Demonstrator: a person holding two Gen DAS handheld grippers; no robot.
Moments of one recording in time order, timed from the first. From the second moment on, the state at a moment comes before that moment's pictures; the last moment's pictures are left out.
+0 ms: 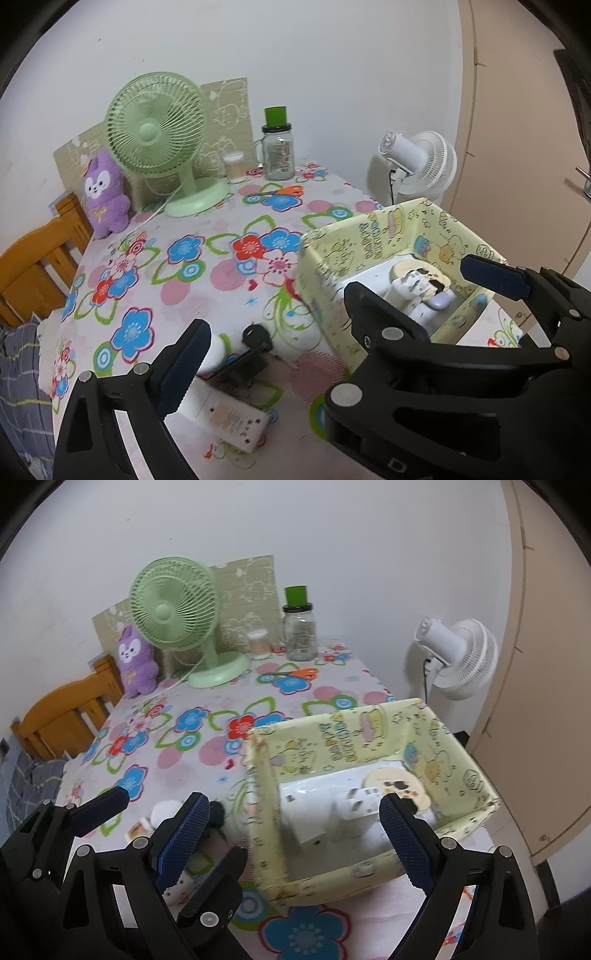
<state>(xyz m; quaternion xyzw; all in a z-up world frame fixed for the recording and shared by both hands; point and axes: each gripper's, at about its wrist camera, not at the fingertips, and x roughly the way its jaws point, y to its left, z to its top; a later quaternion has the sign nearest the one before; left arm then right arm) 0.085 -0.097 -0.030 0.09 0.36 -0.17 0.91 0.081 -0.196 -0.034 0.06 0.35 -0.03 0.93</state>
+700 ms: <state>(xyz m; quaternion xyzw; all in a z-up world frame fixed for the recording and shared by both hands) 0.070 -0.027 -0.052 0.05 0.39 -0.11 0.91 0.074 -0.126 -0.052 0.03 0.37 0.04 0.93</state>
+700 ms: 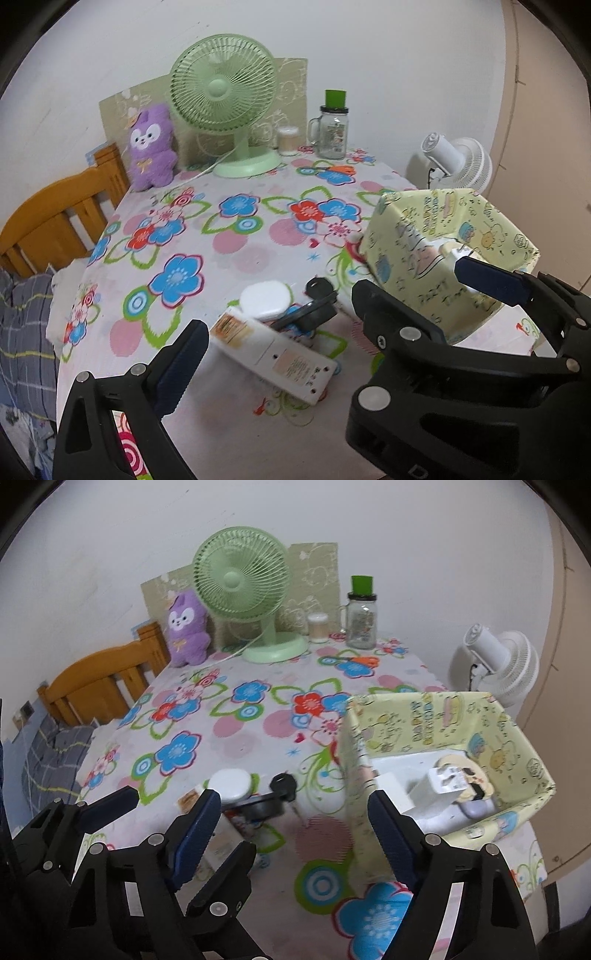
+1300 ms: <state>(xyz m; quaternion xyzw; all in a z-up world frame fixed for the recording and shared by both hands) 0.074 0.012 -0.076 0.03 0.41 -0.07 0.91 0.087 -0.084 -0.076 0.01 0.39 0.09 0.92</state>
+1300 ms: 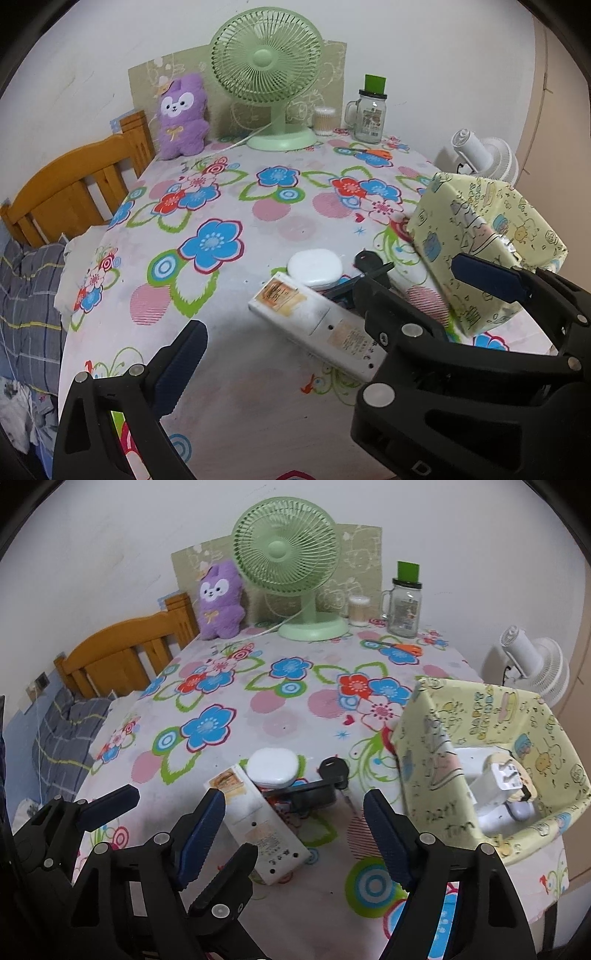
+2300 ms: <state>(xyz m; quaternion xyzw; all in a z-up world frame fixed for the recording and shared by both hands) 0.095 0.030 -0.124 0.01 0.47 -0.07 0.88 0.120 -0.069 -0.138 0.03 0.48 0.11 0.87</state>
